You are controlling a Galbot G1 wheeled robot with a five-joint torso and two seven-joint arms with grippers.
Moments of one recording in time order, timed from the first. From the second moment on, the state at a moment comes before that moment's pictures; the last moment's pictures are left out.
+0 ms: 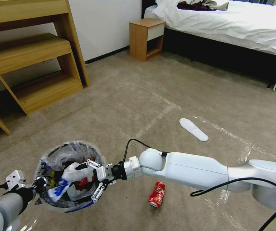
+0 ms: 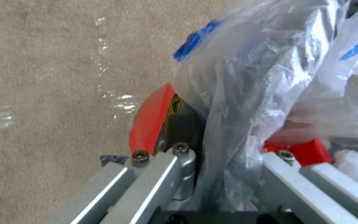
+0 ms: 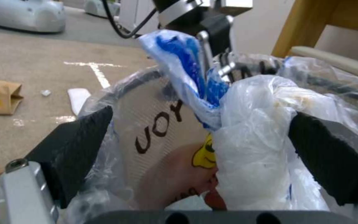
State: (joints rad) left arm 1.69 -1.18 -1.06 -2.47 -1.70 0.74 -0.99; right arm -0.10 1.11 -1.06 1.58 0.73 0.39 -0.56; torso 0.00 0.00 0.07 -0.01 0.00
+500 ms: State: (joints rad) left arm 1.70 -1.18 -1.06 -2.47 -1.70 0.74 -0.99; right arm 0.07 1.14 -1.16 1.61 0.98 0.25 -0.57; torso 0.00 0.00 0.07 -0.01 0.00
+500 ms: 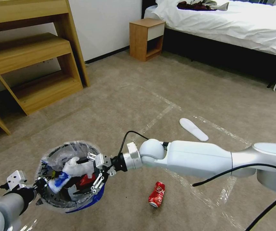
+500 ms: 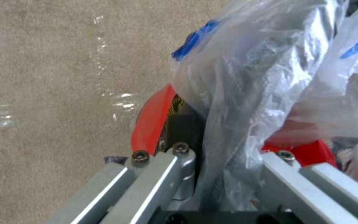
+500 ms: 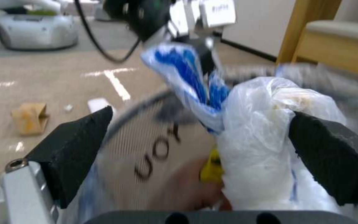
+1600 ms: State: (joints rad) left arm 1.69 -1.19 -1.05 -2.48 -1.70 0.74 -0.99; right arm 0.09 1.16 -1.19 1.83 1.14 0.03 -0.06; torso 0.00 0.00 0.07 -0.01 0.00
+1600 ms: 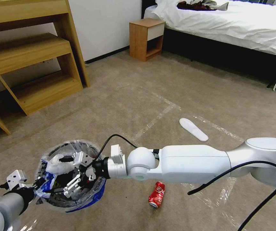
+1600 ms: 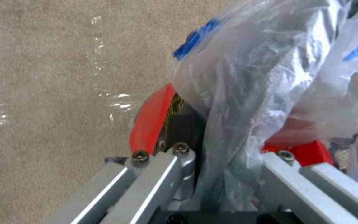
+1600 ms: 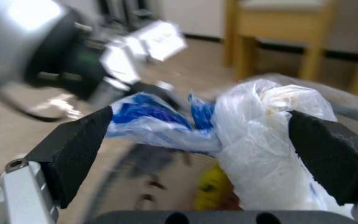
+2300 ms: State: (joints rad) left arm 1.71 -1.19 -1.06 -2.49 -1.70 0.74 -0.99; right arm 0.10 1.12 -1.20 1.77 0.97 0.23 -0.26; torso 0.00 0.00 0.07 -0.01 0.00
